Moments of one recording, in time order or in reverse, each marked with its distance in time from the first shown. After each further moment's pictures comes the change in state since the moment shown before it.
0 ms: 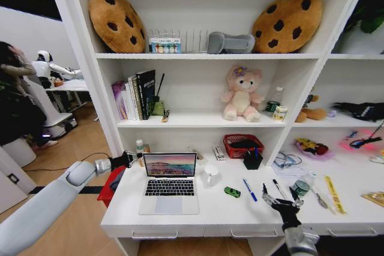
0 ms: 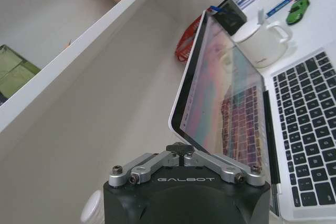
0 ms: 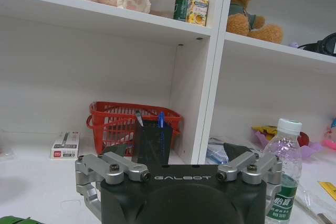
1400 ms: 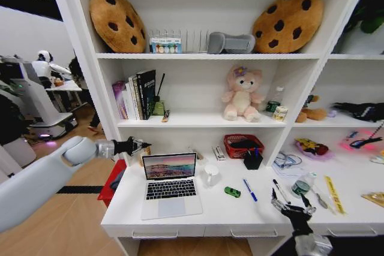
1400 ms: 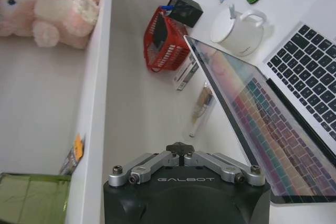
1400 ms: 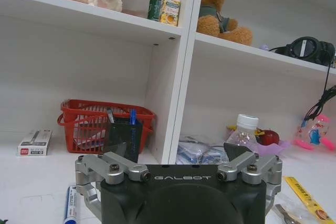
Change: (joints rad) left arm -0.525 0.061 0.391 -0.119 0.175 0.109 0.094; right arm -0.039 0.024 0.100 -0.032 0.023 0.058 -0.034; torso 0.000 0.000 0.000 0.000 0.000
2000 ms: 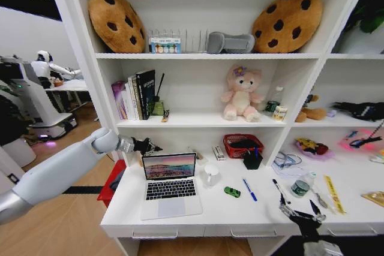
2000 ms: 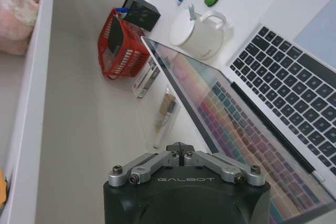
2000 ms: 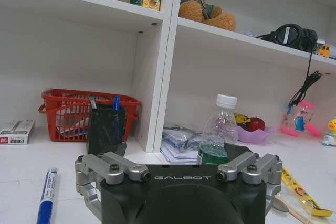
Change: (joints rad) left arm -0.158 -0.072 0.208 0.076 0.016 0.005 0.106; right arm 0.002 0.008 0.034 -0.072 0.032 0.044 -0.022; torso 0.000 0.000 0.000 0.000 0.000
